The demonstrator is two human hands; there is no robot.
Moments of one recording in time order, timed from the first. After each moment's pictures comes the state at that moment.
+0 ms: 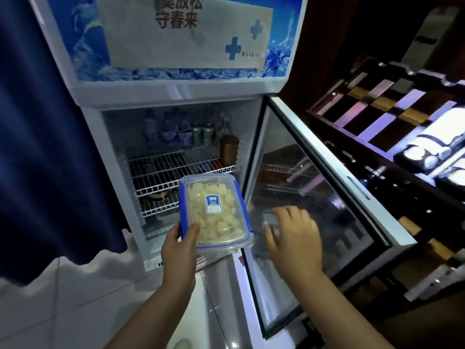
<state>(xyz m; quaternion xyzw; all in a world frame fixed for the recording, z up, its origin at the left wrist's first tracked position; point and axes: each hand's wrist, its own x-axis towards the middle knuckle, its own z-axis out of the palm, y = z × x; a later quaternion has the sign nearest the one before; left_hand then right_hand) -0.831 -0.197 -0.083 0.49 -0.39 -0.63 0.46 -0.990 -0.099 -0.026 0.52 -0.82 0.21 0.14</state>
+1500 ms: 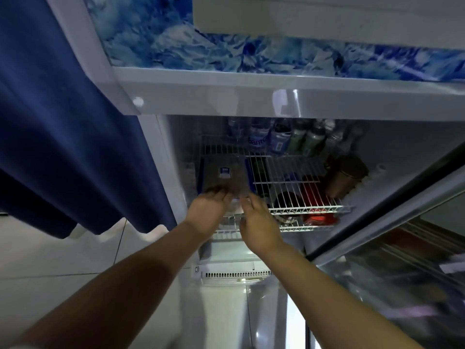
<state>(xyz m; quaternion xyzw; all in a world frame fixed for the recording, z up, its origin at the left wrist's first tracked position) -0.806 -0.573 -0.189 0.46 -0.88 0.03 0.10 -0.951 -0.520 -0.184 0.72 -0.66 0.15 -0.14</state>
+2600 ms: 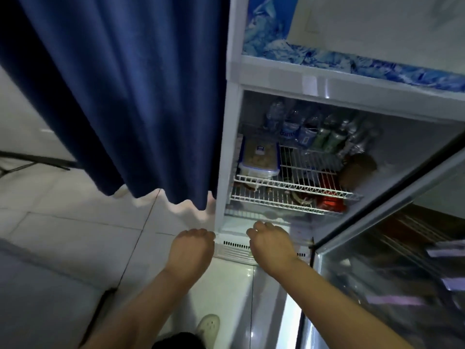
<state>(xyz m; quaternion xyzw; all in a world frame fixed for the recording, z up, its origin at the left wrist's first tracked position) -0.701 -0.306 -0.167 0.61 -0.78 0.01 0.10 -0.895 -0.332 -0.139 0.84 -0.53 -0.08 0.02</state>
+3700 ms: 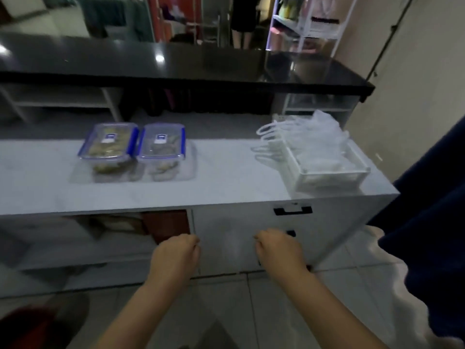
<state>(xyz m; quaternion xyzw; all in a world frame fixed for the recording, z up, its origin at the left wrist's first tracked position) -0.422 0.417 -0.123 0.98 -0.13 0.08 0.14 -0.447 0.192 -0.091 1.00 0.01 -0.03 -0.08</state>
